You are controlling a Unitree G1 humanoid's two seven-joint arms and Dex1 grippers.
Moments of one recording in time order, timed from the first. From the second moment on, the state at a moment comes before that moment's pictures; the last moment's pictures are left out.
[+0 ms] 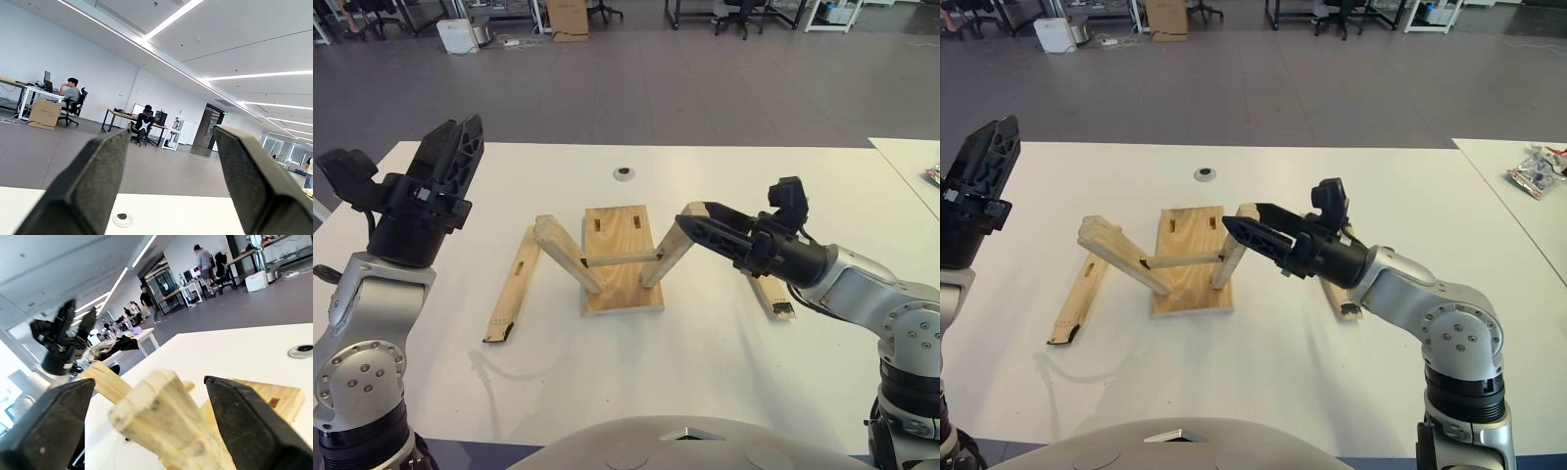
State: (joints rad) left arm 0.05 0.54 0.47 -0.67 -1.29 0.39 -0.11; right arm -0.16 -0.55 -0.15 -0.58 1.47 0.93 0.19
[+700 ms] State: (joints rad) left arm 0.04 0.51 0.44 -0.62 -1.21 0.39 -0.16; right arm -0.32 -0.55 -0.05 -0.24 0.99 0.76 0.60
